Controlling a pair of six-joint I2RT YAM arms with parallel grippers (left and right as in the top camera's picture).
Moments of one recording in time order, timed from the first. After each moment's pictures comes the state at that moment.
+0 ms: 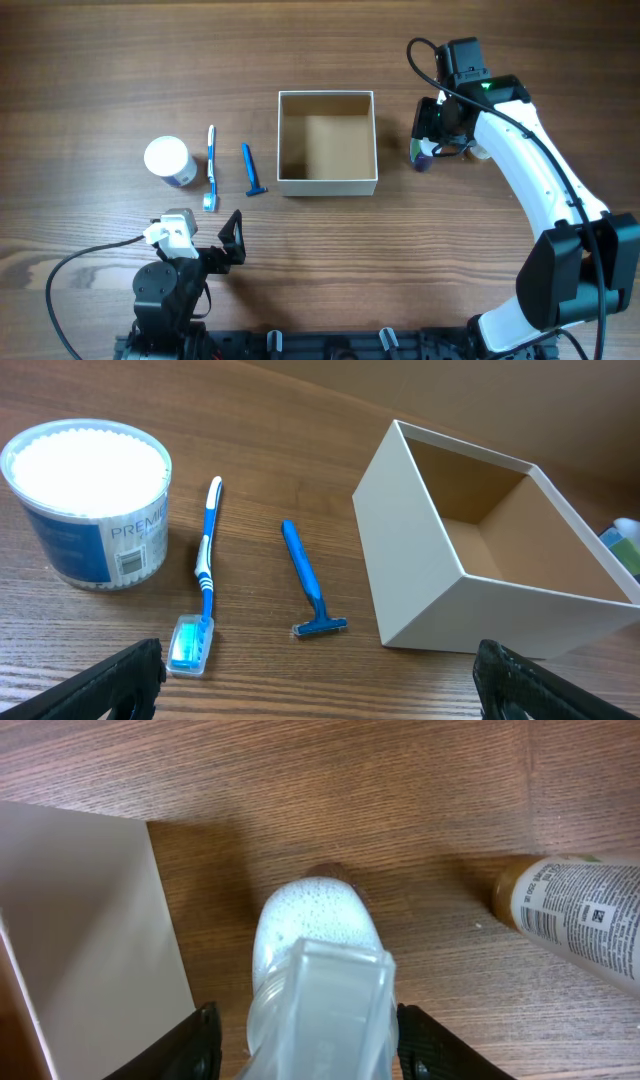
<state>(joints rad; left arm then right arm) -0.08 0.03 0.14 -0.47 0.12 -0.32 0.19 1.74 1.38 -0.91 0.04 0.39</state>
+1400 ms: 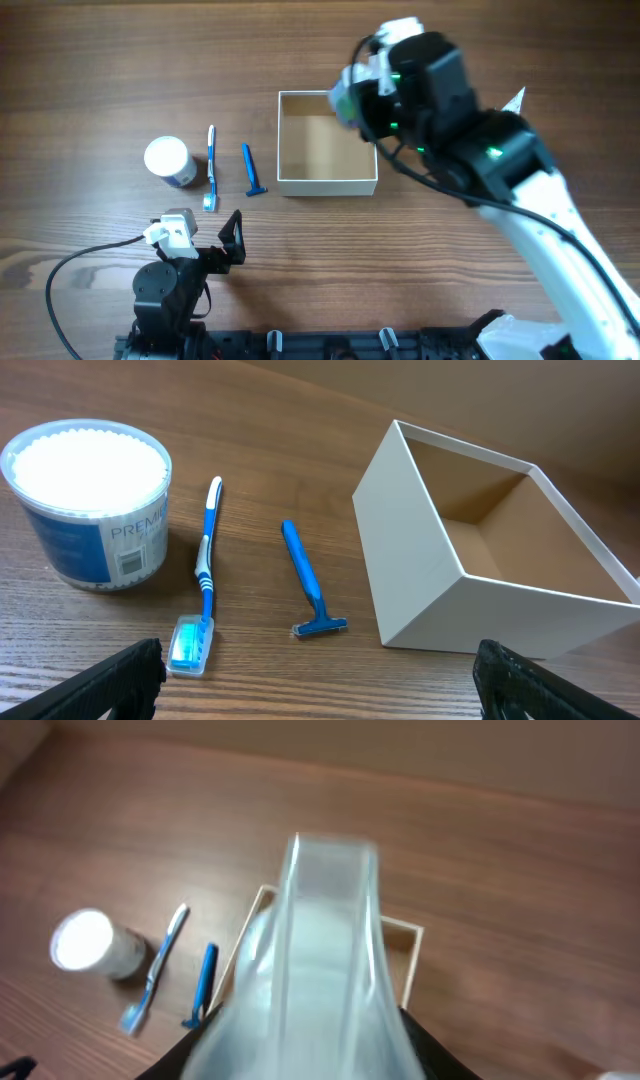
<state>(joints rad) -0.08 0.03 0.14 -0.47 0.12 -0.32 0.61 1.48 1.65 -0.90 0.14 0.28</state>
